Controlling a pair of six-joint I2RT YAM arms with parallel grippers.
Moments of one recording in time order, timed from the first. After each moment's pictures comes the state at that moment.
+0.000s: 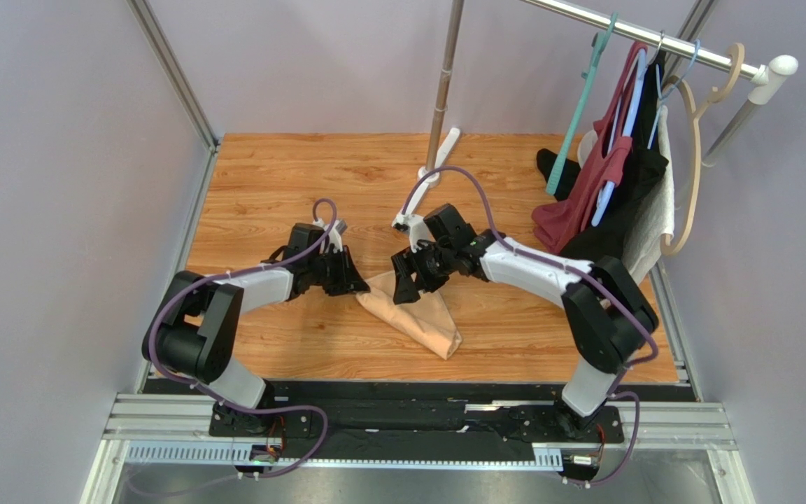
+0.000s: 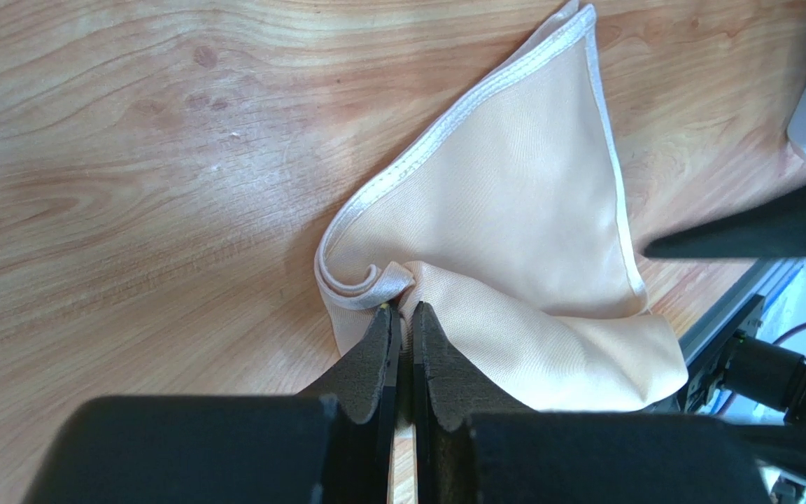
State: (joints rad) left arm -0.32 1.55 0.65 0.05 0.49 -0.50; right arm 0.70 1.74 1.13 -0.31 -0.49 0.18
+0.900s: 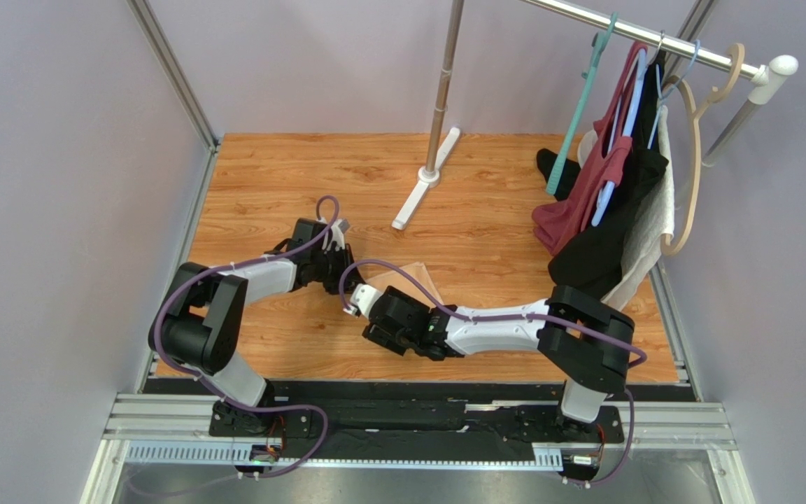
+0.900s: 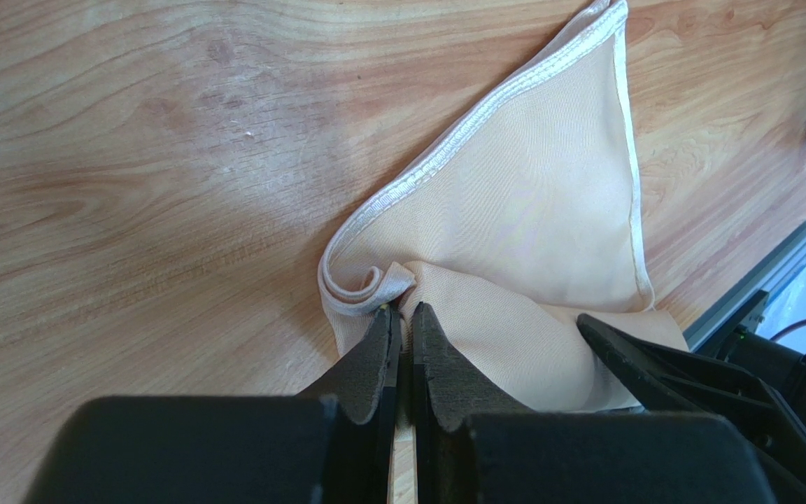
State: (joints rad) left arm -0.32 1.61 0.73 -0.06 0.49 -0.49; right arm 1.19 1.74 0.94 -0.10 0.36 -0.09
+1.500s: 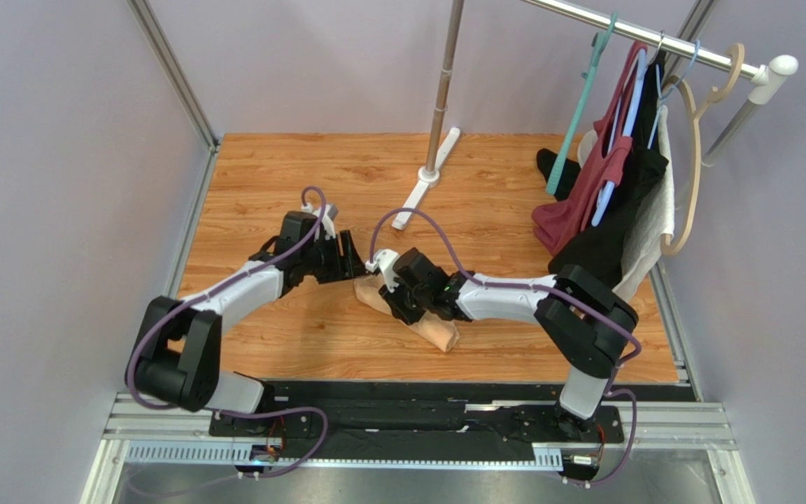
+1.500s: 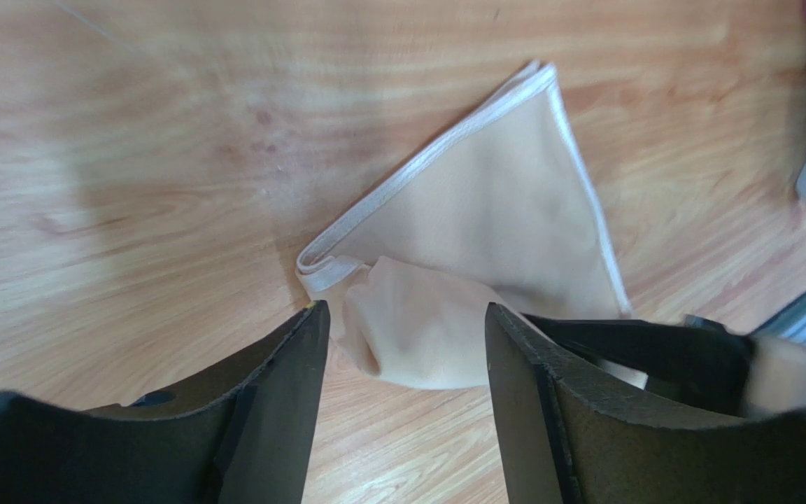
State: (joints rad) left arm -0.32 1.46 0.73 -0.11 0.38 -0.48; right arm 0.97 1.77 0.97 -0.05 -0.01 0.01
